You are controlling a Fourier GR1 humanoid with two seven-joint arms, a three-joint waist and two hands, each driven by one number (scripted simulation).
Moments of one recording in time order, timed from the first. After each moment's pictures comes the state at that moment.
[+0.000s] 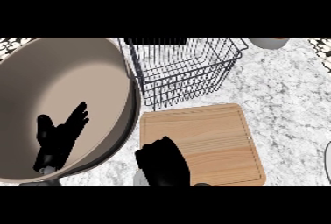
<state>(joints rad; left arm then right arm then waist) 0.01 0.18 0.01 -1.56 0.04 -0.03 0.36 -0.41 -0.03 0.89 -1.62 0.88 0.24 0.67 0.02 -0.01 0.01</state>
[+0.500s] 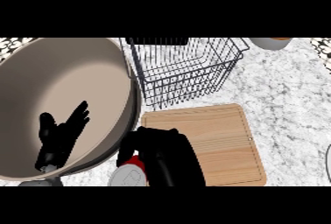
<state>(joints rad) 0.00 0.17 0.01 -1.55 0.03 -0.03 0.38 -0.51 0.00 0.82 -1.92 0.74 -0.23 0.92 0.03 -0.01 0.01</state>
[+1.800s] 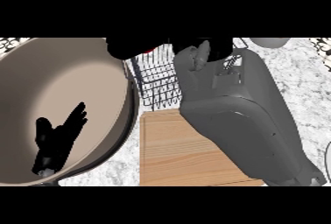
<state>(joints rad) 0.03 0.16 0.02 -1.59 0.00 -0.04 0.35 -1.21 -0.03 0.21 -1.47 0.62 -0.15 1.04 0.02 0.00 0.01</state>
